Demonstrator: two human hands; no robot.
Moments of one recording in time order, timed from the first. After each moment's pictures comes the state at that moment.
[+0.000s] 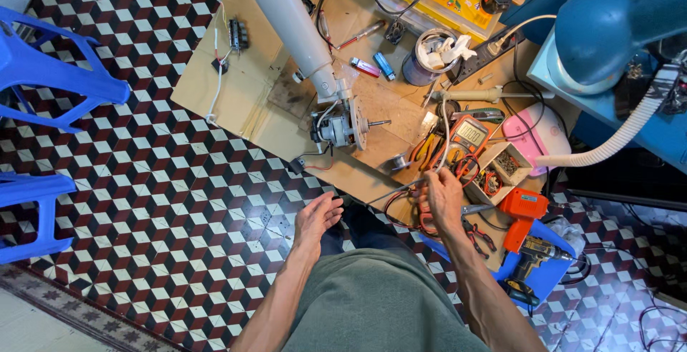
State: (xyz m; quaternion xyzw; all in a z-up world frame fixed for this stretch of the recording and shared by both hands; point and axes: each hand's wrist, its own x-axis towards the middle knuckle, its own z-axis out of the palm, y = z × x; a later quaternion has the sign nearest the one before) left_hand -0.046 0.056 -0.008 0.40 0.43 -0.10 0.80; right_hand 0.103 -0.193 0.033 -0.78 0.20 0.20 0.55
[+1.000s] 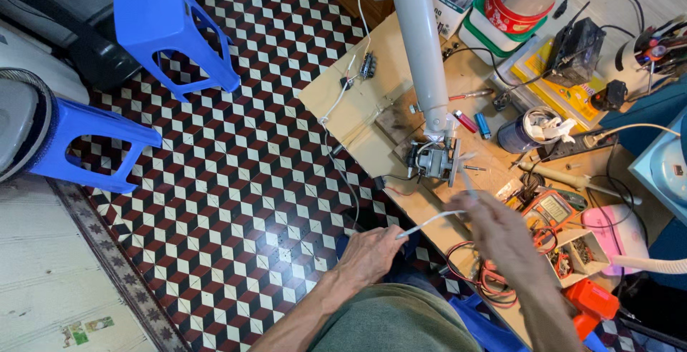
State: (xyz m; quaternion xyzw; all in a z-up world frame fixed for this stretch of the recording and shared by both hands) left_hand -0.119 0.109 0.124 0.89 0.08 -0.04 0.45; right_hand 0.043 -0.057 0.248 -0.82 -0.12 0.32 0.45
